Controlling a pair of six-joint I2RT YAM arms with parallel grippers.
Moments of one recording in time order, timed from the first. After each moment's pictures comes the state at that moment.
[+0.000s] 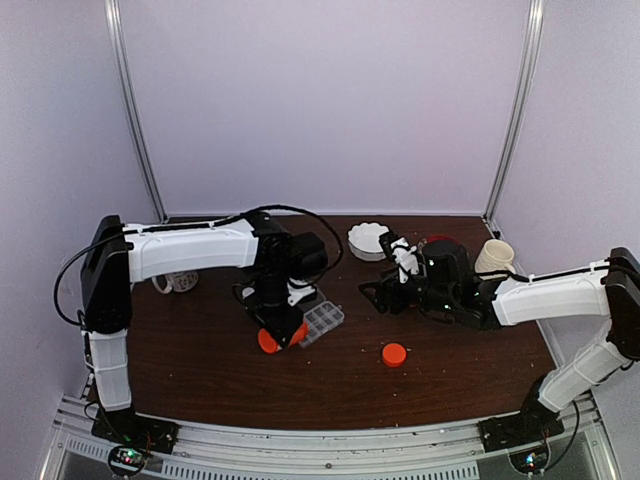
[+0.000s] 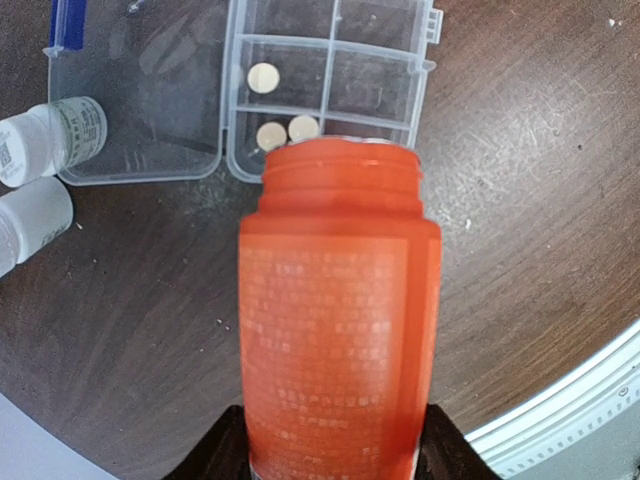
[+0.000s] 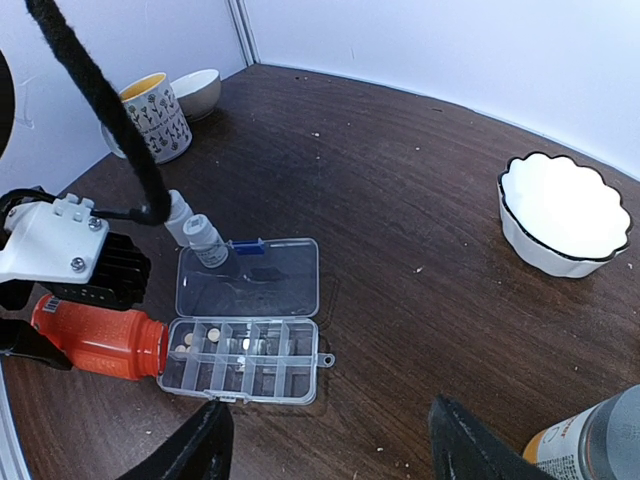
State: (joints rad) left arm -0.96 1.99 1.66 -1.27 -0.03 -0.20; right arm 0.77 1.44 0.70 0.34 -0.02 0.16
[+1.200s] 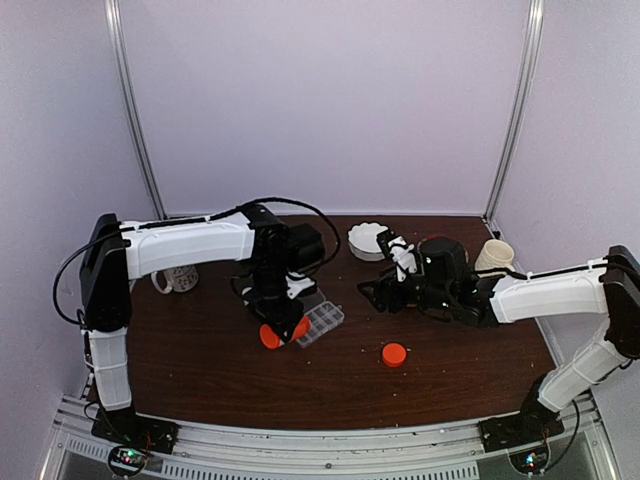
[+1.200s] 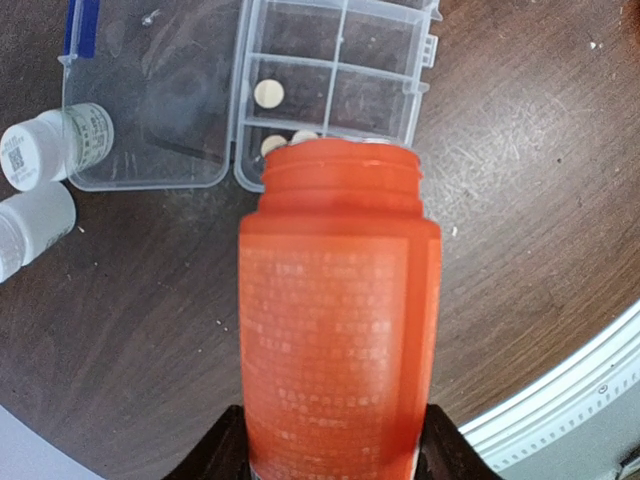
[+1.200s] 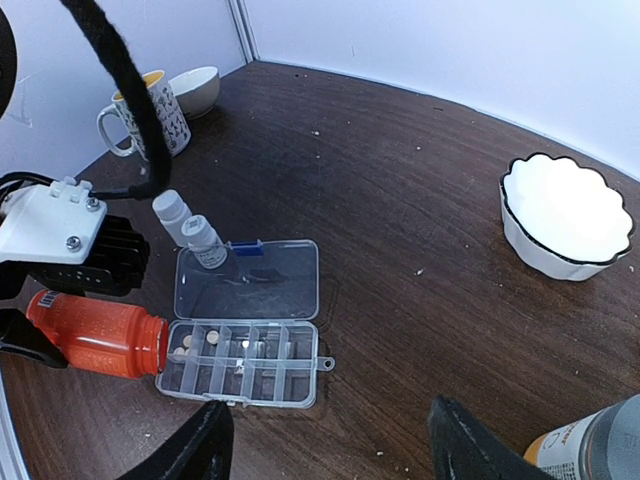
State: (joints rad) left arm -0.94 1.99 1.70 -1.27 0.03 -0.20; right arm 0.77 1.46 0.73 0.32 -0.02 0.16
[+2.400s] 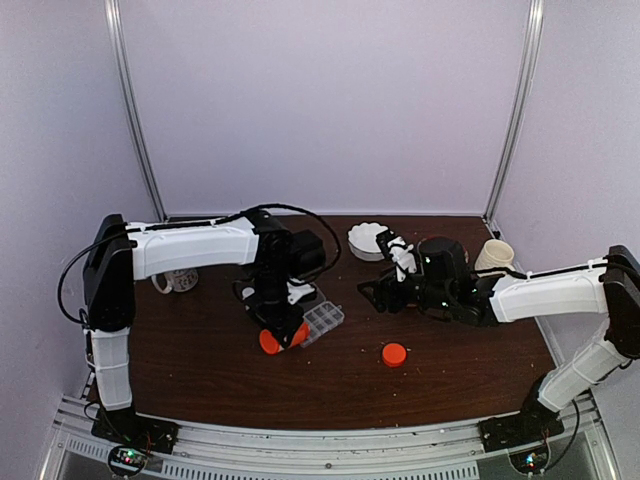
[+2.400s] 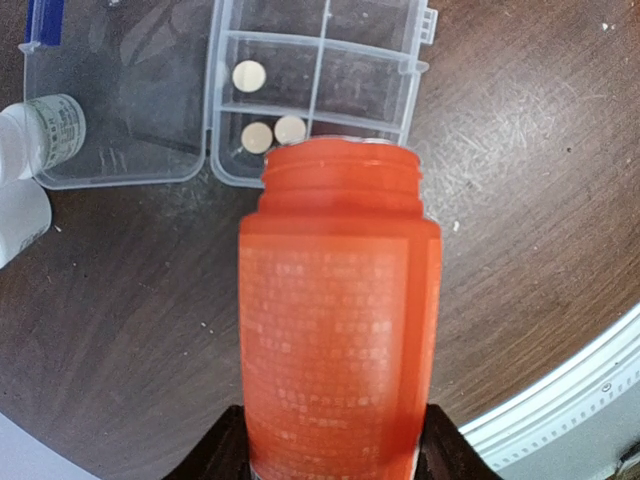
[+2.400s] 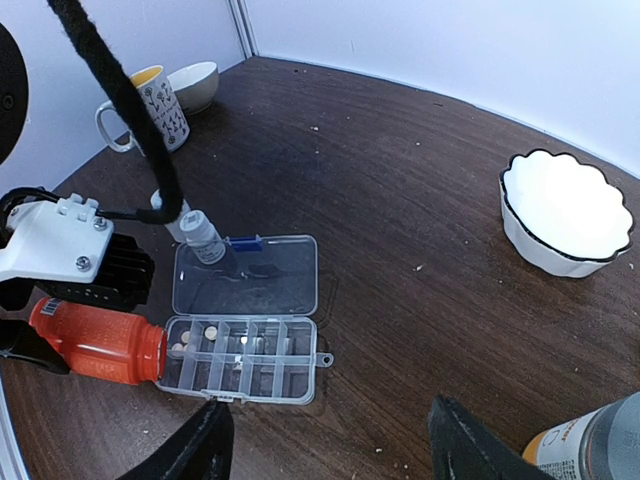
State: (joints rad) left arm -0.94 2.01 1.68 -1.27 0.04 -0.20; right arm 0.77 1.46 0.73 0.30 -0.02 0.15
